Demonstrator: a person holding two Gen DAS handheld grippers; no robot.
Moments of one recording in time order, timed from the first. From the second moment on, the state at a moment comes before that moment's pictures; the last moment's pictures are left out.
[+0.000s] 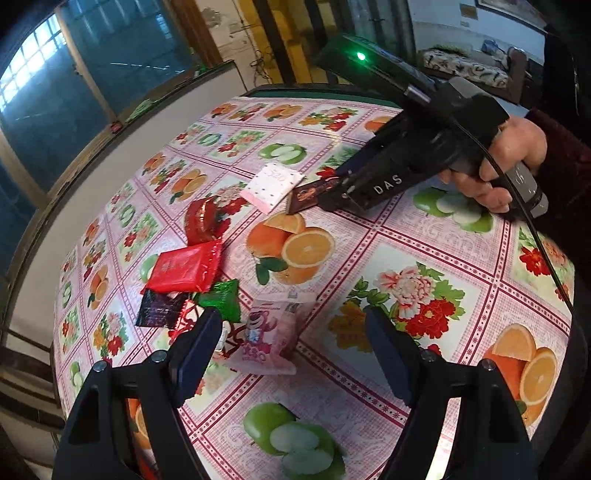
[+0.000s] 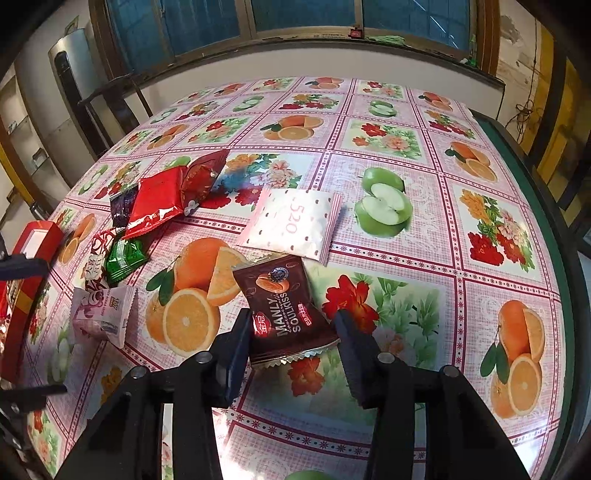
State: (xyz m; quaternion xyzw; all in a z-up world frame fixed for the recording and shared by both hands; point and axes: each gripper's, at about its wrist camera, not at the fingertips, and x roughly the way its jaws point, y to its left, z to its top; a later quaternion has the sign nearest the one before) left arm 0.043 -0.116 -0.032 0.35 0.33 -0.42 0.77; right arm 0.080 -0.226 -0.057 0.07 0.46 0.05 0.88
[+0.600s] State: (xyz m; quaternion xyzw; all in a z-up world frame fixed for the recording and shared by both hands) left arm 0.088 -0.121 -0.070 0.32 0.41 -0.46 0.72; right arm 0.069 -0.270 -0.037 0.24 0.43 0.08 0.86
